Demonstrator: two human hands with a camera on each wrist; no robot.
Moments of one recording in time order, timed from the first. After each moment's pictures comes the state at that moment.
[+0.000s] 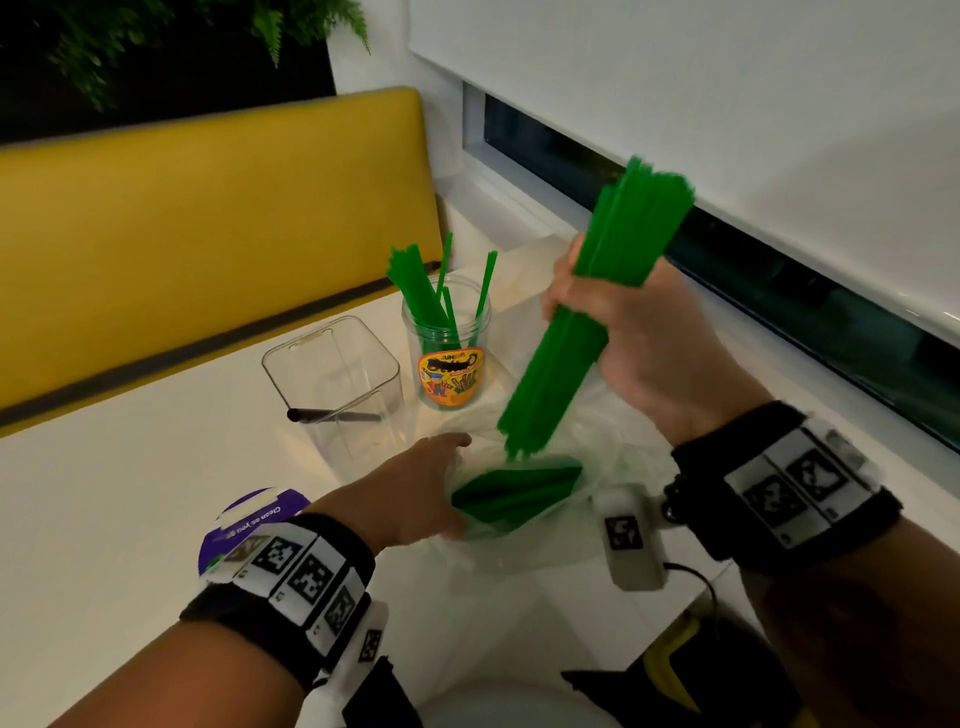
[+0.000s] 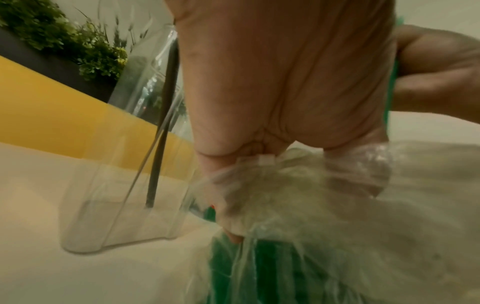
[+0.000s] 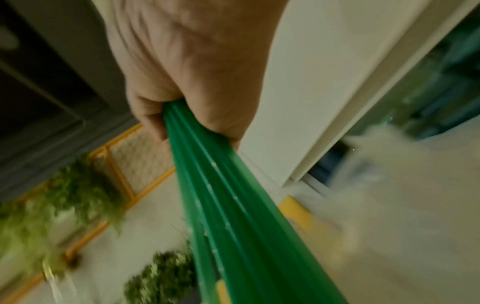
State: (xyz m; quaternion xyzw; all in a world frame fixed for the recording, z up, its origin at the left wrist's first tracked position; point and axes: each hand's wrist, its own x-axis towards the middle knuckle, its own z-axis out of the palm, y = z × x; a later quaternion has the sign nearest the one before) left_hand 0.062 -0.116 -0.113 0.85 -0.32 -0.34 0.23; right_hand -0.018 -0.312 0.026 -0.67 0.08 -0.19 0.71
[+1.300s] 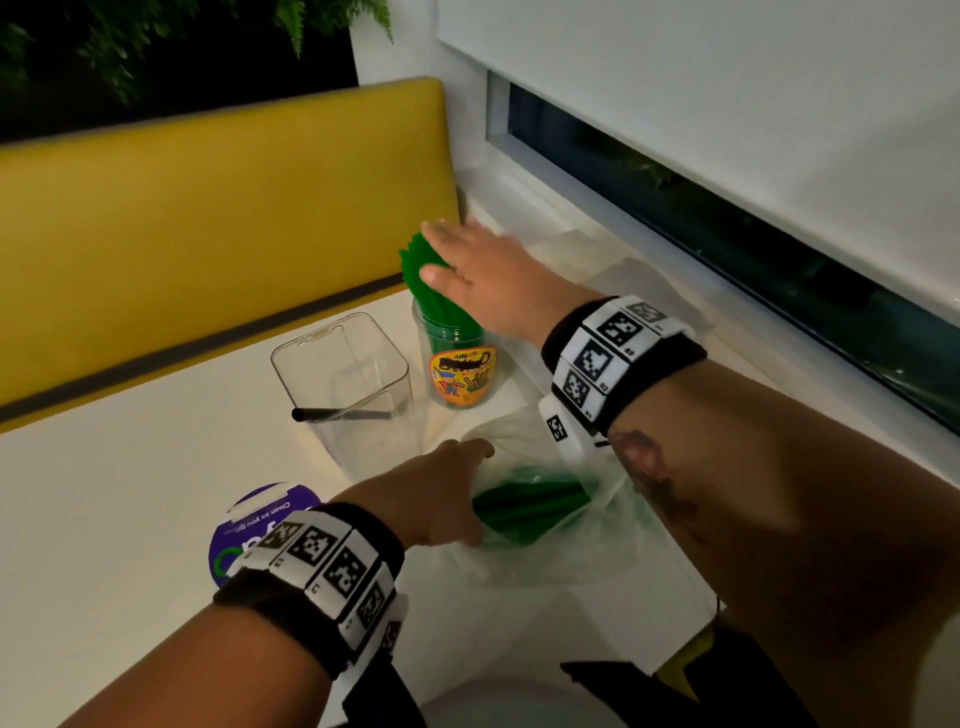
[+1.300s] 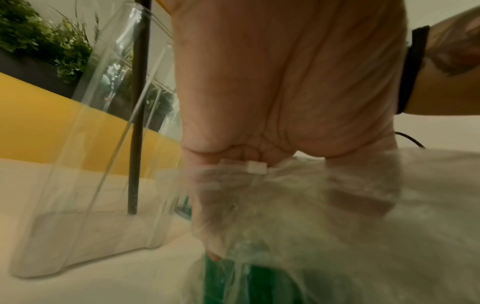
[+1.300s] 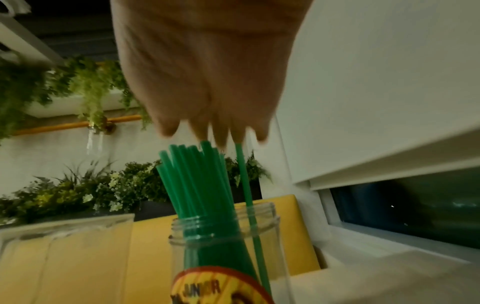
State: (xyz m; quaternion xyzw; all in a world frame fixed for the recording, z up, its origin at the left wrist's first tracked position) left_hand 0.055 -0.137 -0.100 0.86 -0.34 -0.36 0.12; right_hand 0.113 -0.304 -0.010 -0.99 -0.04 -0.09 0.13
